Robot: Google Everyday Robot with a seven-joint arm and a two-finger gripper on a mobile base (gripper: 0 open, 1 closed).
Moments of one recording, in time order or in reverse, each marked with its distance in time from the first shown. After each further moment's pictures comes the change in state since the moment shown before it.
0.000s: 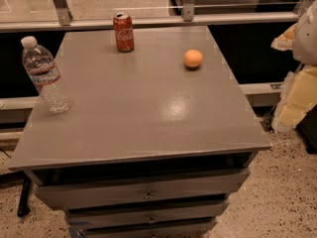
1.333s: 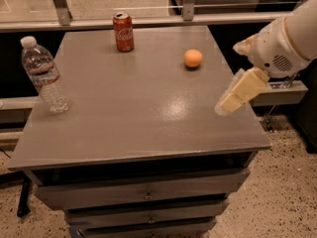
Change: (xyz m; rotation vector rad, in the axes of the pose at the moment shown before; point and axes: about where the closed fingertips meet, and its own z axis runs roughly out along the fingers) arm -0.066 -0.032 0.059 -0.006 -0.378 0.130
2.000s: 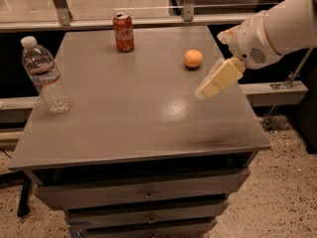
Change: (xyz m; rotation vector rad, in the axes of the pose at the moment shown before) arm -0.041 -0.028 0.029 0.035 -0.150 -0.012
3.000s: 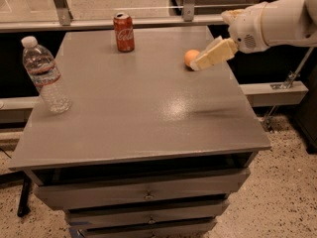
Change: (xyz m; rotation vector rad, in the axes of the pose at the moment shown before) arm -0.016 -0.084 0.021 0.152 -0.217 0.033
